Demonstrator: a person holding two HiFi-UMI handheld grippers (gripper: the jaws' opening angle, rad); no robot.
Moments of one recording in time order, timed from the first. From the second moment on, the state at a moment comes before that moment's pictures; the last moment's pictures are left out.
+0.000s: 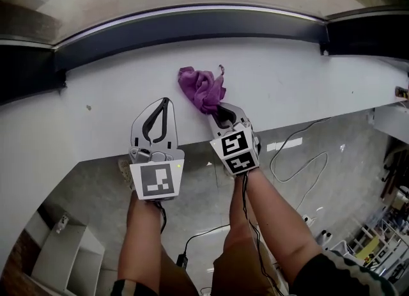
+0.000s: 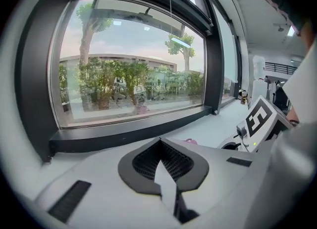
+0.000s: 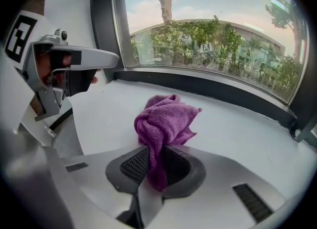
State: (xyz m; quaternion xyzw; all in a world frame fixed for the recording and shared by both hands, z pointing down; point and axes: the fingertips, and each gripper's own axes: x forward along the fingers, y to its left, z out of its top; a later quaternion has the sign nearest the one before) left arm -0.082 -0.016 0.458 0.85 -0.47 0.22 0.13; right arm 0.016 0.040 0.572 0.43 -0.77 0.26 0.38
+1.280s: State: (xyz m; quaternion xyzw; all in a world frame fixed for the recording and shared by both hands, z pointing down) left arm -0.282 -0.015 0.449 0.78 -0.56 0.22 0.16; right arm -0.240 0.018 0.569 0.31 -0.84 0.23 0.38
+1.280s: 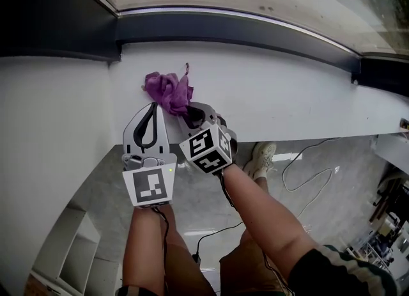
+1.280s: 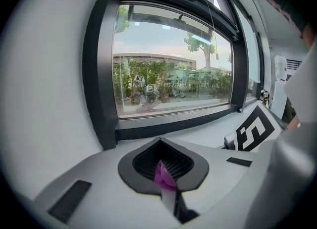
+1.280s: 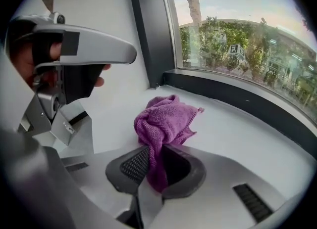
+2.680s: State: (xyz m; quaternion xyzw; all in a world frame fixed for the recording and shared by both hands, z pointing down) left arm -0.232 -0.016 0.241 0.81 -0.56 0.16 0.10; right arm -0.201 0.022 0.329 0.32 -0.89 0.20 0.27
